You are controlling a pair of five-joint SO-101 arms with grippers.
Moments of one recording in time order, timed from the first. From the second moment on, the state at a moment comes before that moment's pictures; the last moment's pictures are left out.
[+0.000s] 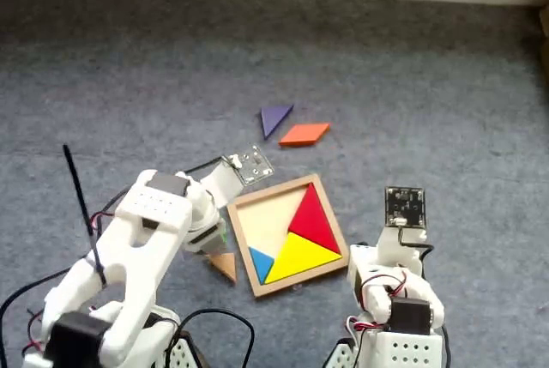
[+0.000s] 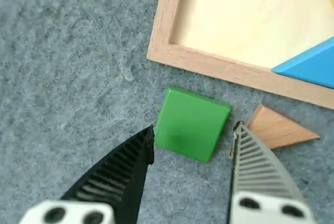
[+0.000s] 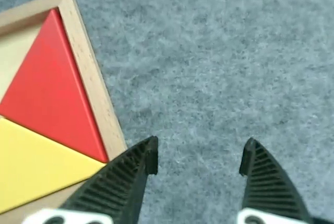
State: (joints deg) left arm 9.6 -22.5 54.2 58.1 -34.8; right arm -1.3 -104.1 96.0 70.5 4.2
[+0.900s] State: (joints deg) left arm 10.0 -8.3 46.8 57.8 -42.0; right arm -1.3 -104.1 96.0 70.5 4.2
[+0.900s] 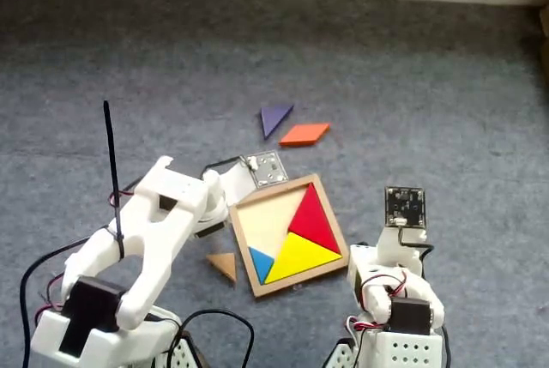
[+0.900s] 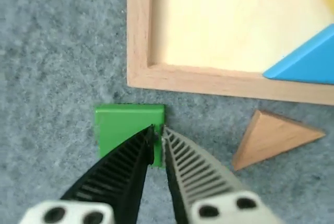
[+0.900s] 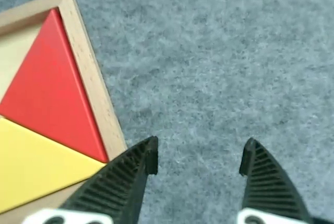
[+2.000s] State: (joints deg) left arm 4.1 -6.8 36.0 70.1 -41.7; right arm -1.3 -104.1 96.0 70.5 4.2
